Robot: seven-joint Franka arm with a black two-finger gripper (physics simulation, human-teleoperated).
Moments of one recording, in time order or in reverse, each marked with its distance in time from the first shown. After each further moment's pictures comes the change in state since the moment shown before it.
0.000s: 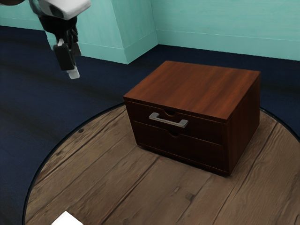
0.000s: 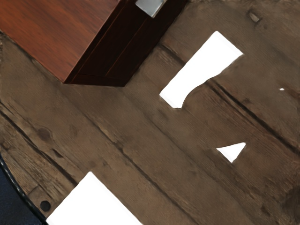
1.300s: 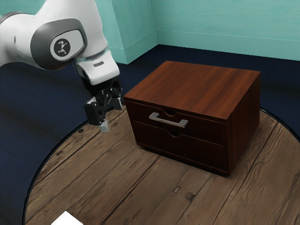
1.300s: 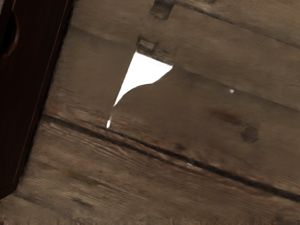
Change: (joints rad) arm 0.124 -0.166 -0.249 -0.558 -0.088 0.291 0.167
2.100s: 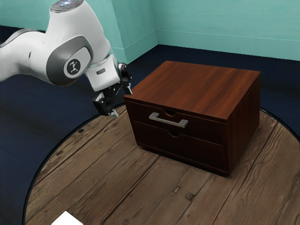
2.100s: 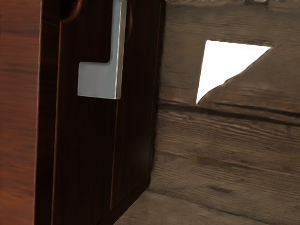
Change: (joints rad) arm 0.020 0.032 0.040 -0.091 0.064 0.384 0.244
